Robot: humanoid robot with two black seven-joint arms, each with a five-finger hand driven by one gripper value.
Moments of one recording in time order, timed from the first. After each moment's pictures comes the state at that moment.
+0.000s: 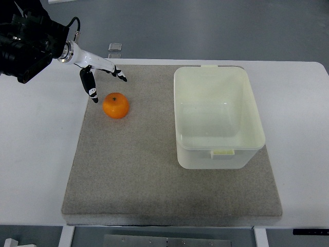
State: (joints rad) left arm -1.47 0.28 0.61 -0.42 1.08 -0.43 -0.61; right arm 0.02 0.00 -0.04 0.23 0.08 -0.21 0.10
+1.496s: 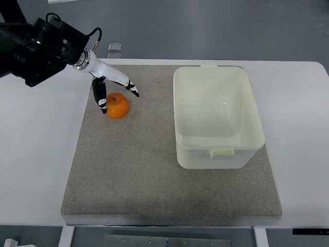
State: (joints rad) left arm -1.53 0.28 0.61 -0.58 1.17 -0.44 -0.61; right arm 0.02 0.00 -0.04 0.23 0.08 -0.21 0.10
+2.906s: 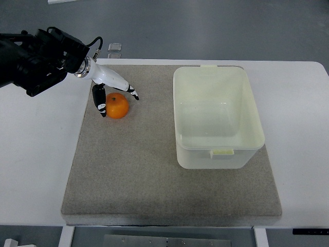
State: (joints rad) left arm -1.49 0.28 0.63 -0.58 1.23 -0.29 -0.61; right arm 0.02 0.00 -0.04 0.23 0.08 -0.21 0.10
